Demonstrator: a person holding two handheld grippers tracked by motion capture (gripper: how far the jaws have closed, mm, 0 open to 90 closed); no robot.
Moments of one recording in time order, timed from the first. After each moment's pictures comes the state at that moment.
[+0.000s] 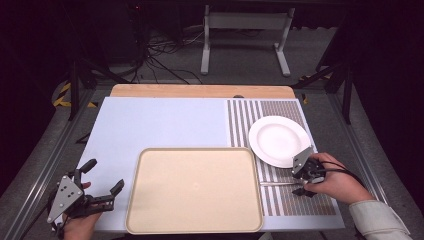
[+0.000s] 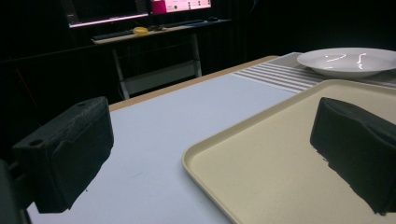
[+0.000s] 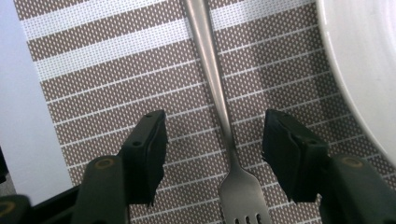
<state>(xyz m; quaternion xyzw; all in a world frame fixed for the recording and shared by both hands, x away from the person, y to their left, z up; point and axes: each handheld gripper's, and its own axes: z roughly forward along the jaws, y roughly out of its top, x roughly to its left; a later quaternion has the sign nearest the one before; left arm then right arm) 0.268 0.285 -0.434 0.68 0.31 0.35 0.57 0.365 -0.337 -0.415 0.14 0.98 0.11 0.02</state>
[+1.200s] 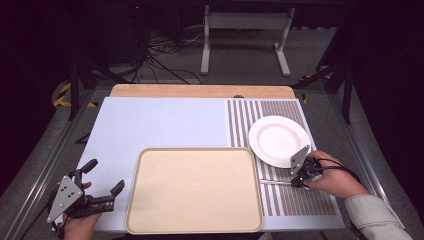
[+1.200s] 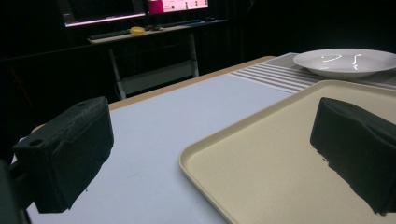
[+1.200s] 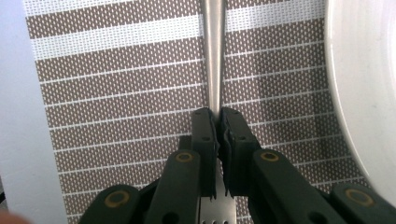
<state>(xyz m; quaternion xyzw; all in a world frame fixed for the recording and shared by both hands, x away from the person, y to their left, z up) 0.268 0.285 -0.434 0.68 0.31 0.34 0.57 0.374 -0.334 -0.415 0.08 0.99 0.10 0.02</state>
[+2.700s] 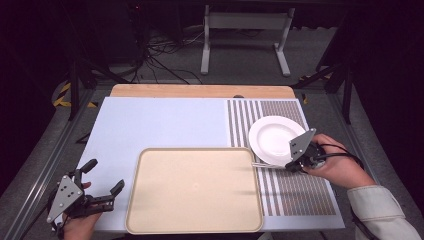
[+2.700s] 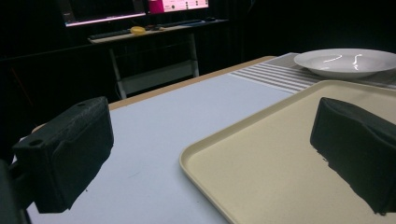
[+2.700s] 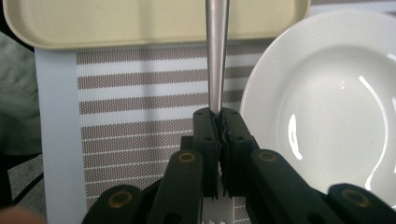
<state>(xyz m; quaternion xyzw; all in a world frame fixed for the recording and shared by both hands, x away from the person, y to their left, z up) 0.268 0.286 -0.434 0.68 0.31 0.34 0.57 0.374 -0.303 -0.339 0.04 0.98 0.15 0.07</state>
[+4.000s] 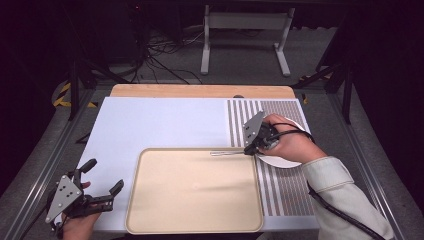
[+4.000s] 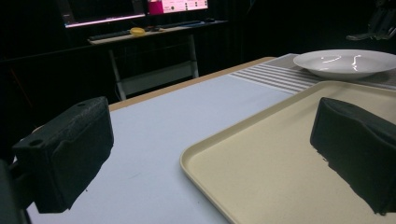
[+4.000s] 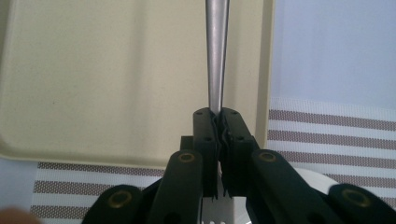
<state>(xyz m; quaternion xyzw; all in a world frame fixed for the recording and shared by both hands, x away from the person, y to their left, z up) 0.268 0.287 -0.434 0.68 0.31 0.34 0.57 0.420 -0.194 -0.322 -0.06 0.98 0.17 0.07</state>
